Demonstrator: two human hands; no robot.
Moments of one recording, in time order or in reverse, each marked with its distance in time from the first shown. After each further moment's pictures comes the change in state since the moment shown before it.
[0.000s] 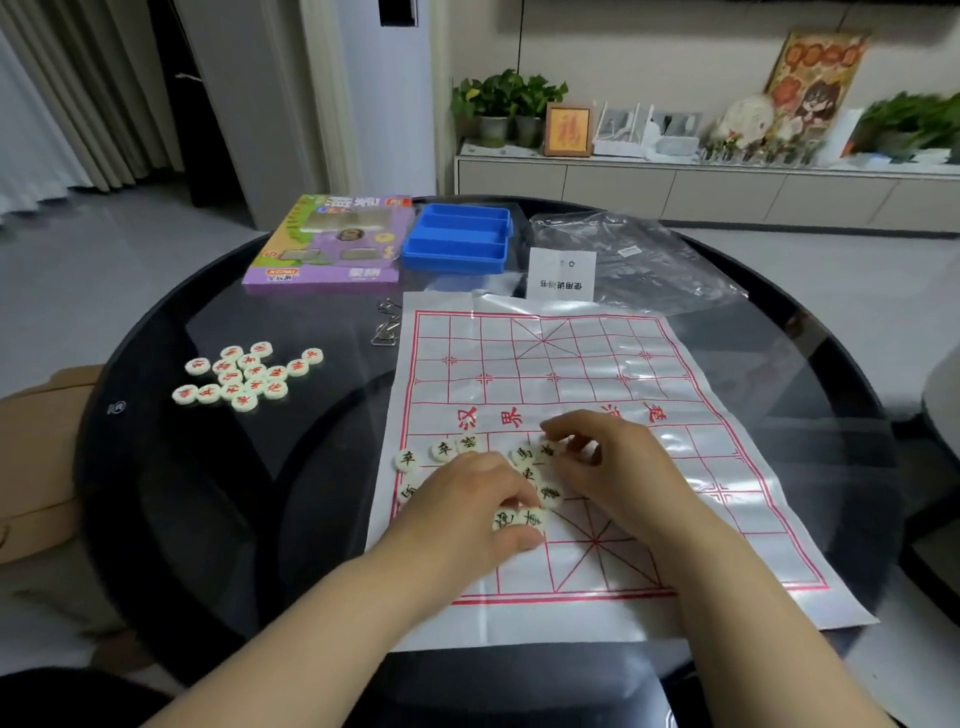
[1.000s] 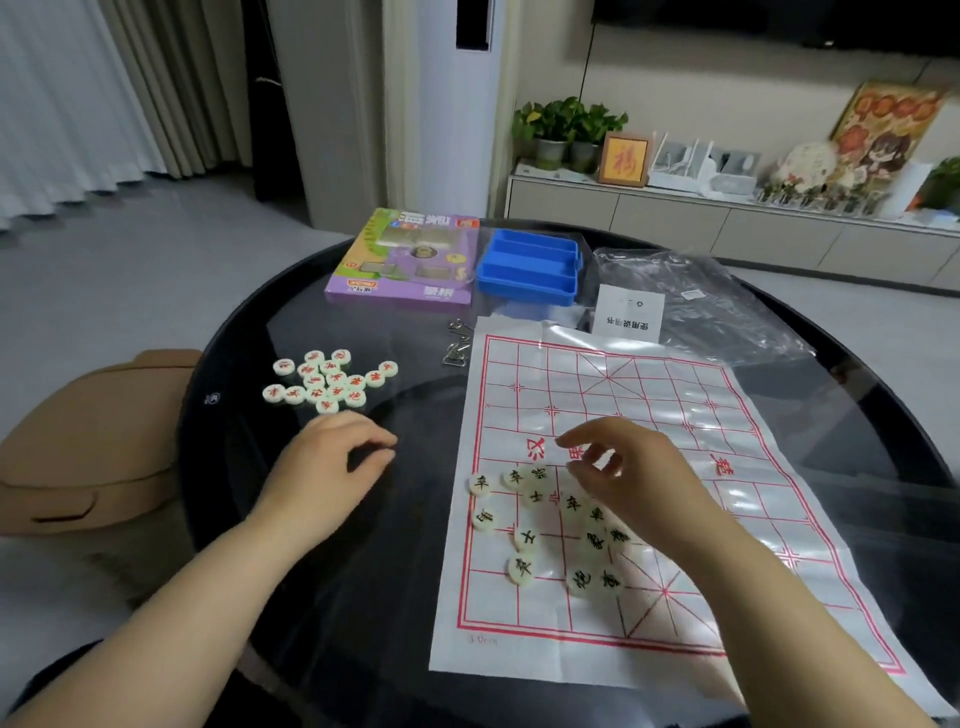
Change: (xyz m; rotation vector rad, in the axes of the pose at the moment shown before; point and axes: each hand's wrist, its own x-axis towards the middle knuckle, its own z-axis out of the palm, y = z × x) left_hand -0.040 -0.105 -0.074 0.040 0.430 -0.293; right_hand 0.020 -0.048 0.005 -0.095 -0.121 -0.070
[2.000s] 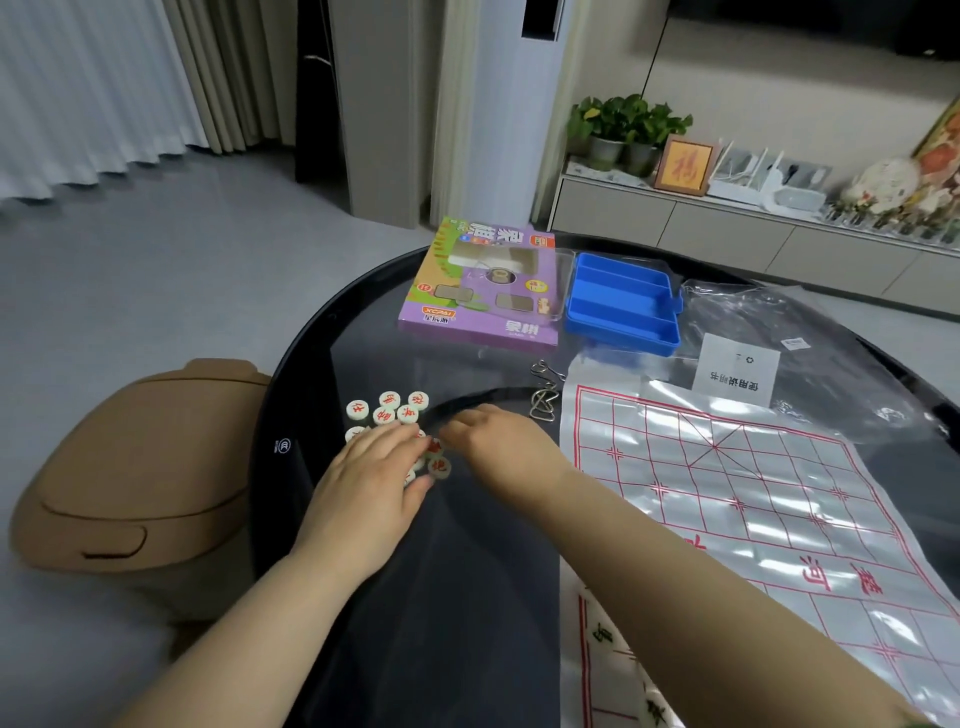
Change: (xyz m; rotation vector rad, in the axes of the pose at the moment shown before) left_hand 0.045 -0.067 -0.005 0.292 -0.021 0.092; right_hand 0.149 -0.094 0.104 -0.627 -0.339 -0.460
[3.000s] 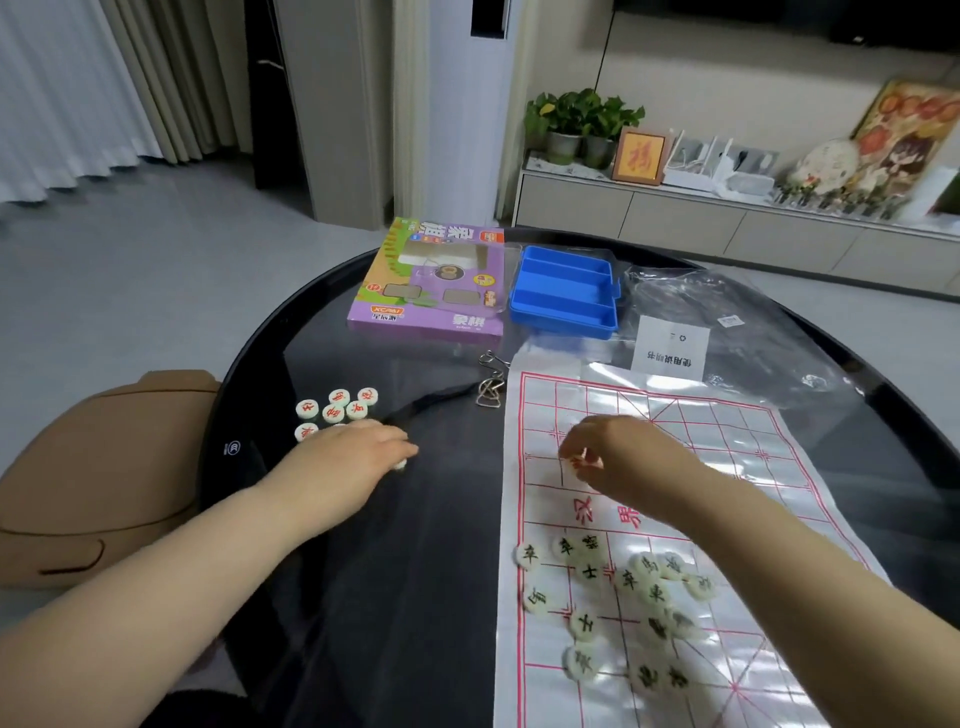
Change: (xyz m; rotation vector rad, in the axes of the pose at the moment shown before) left_hand 0.026 0.007 -0.015 0.167 -0.172 0.397; right_hand -0.115 0.066 -0.026 0.188 -0.031 0.299
